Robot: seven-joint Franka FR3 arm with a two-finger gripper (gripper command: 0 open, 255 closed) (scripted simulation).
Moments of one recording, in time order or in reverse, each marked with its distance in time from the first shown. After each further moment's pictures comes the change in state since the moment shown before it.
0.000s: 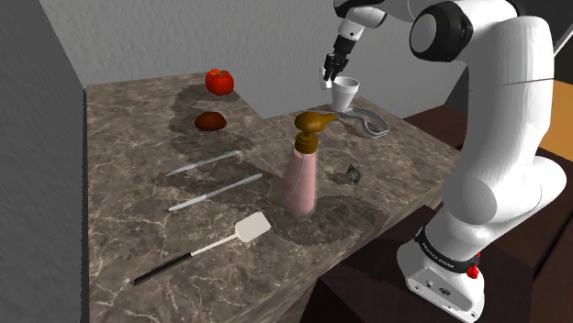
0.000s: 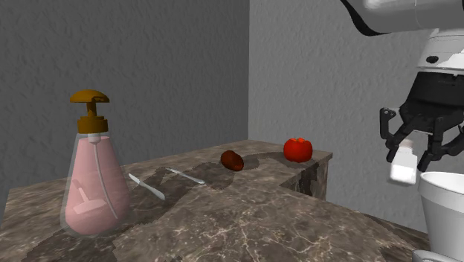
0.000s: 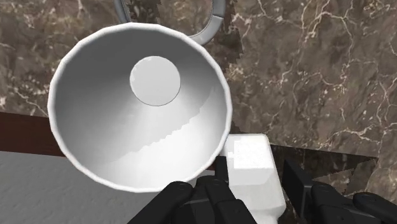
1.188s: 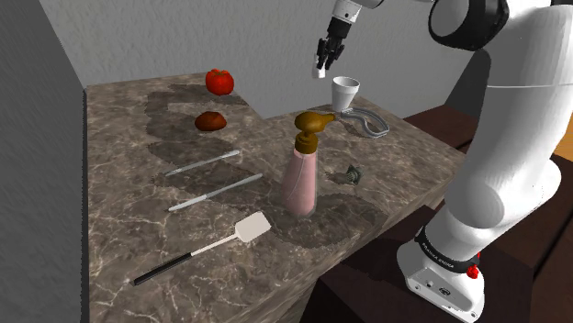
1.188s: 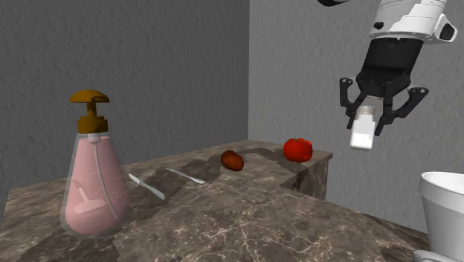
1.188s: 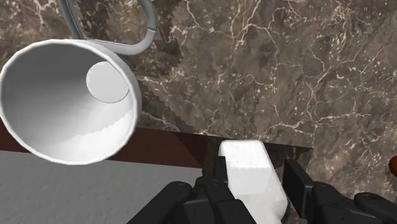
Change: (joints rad) arm 0.089 -0.172 0.014 -0.110 -0.037 -0.039 0.117
